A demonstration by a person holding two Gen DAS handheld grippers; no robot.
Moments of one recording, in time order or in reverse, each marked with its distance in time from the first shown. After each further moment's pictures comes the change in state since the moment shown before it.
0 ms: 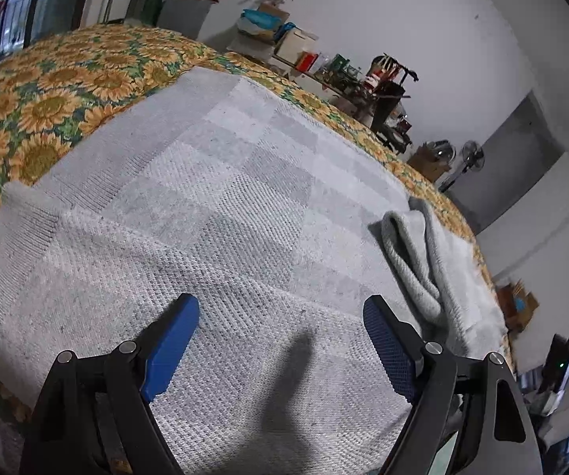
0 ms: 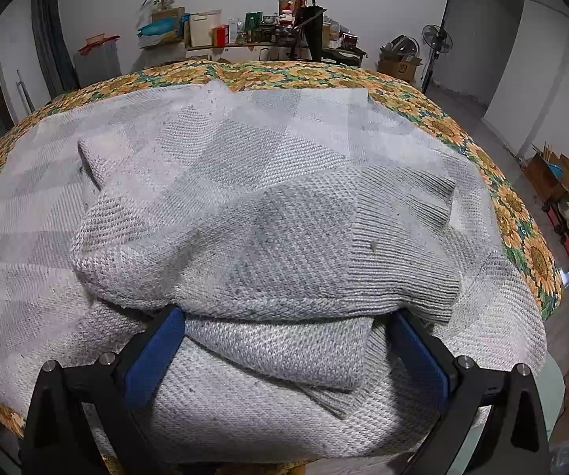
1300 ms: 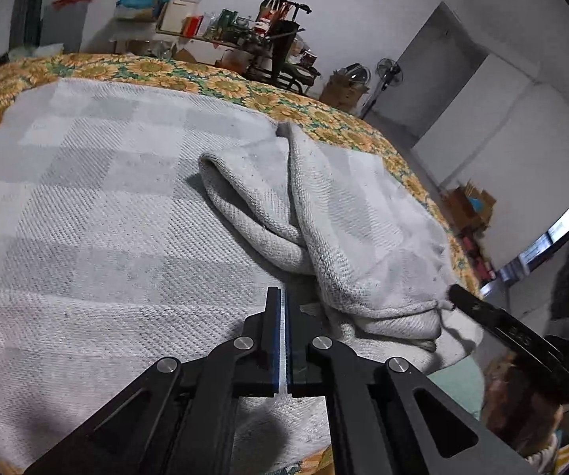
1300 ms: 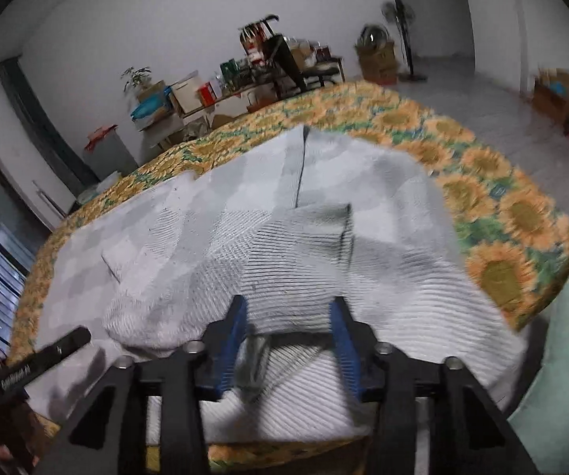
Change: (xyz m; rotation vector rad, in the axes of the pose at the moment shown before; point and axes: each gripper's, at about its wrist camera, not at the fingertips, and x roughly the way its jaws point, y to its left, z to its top) left arm 0.040 -0.104 -0.012 0.314 0.171 -0.223; right arm -0.023 -0.104 0.013 0.335 -0.090 0.258
